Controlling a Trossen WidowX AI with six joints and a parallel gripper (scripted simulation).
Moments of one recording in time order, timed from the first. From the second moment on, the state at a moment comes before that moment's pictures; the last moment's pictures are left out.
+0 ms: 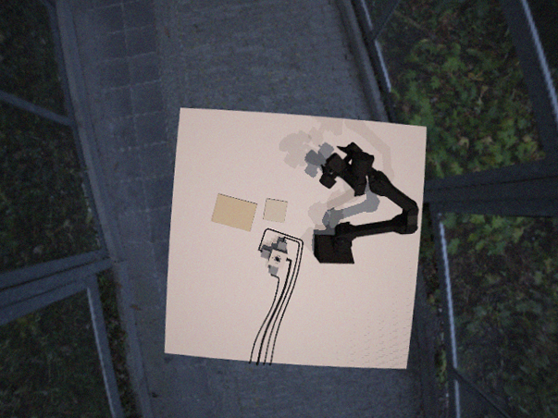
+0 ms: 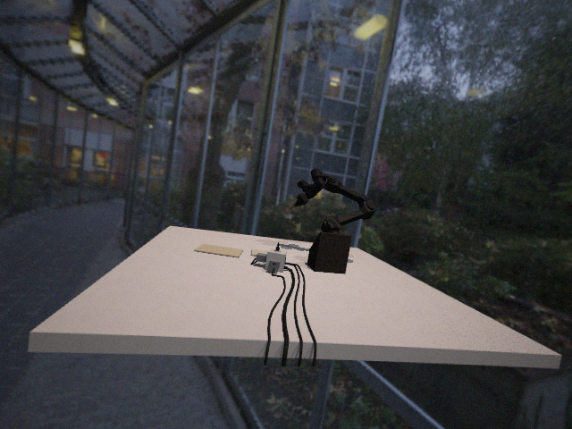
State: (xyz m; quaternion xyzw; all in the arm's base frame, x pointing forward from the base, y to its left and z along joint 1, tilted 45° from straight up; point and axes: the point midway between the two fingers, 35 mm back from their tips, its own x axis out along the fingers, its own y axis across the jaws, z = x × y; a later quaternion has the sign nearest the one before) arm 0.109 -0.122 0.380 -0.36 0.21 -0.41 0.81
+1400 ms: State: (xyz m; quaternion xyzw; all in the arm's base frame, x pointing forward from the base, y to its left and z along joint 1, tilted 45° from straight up) arm 0.315 0.090 0.107 0.26 0.33 -0.45 0.79
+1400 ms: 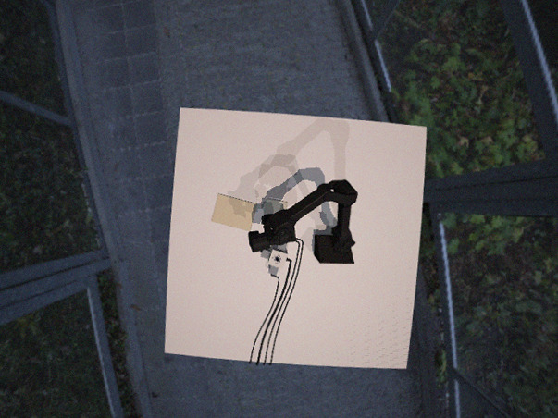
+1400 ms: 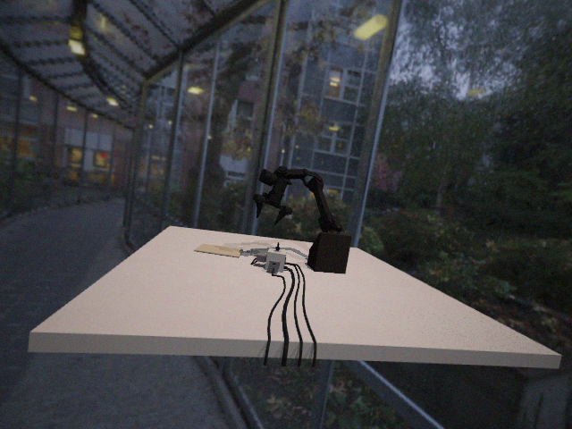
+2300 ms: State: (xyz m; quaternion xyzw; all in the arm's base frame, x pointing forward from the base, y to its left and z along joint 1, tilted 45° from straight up) arm 0.272 0.137 -0.010 0.35 0.21 -0.61 0.68
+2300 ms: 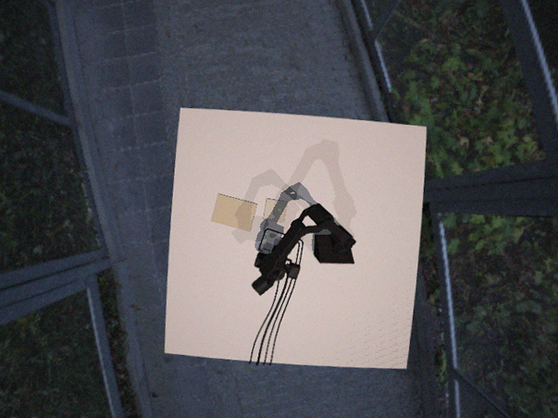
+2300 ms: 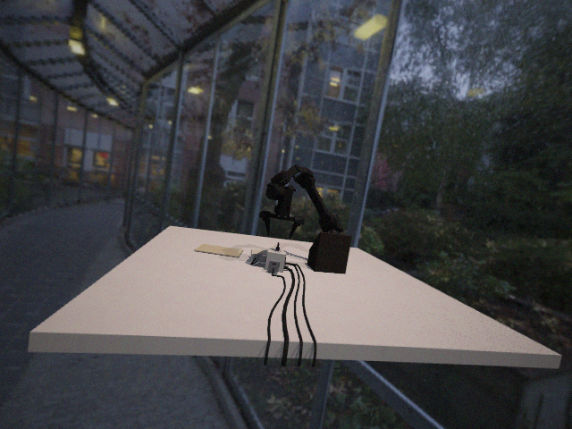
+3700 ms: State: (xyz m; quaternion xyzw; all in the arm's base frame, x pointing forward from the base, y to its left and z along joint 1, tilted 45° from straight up) arm 0.275 0.116 -0.027 0.35 0.21 -0.62 0.67
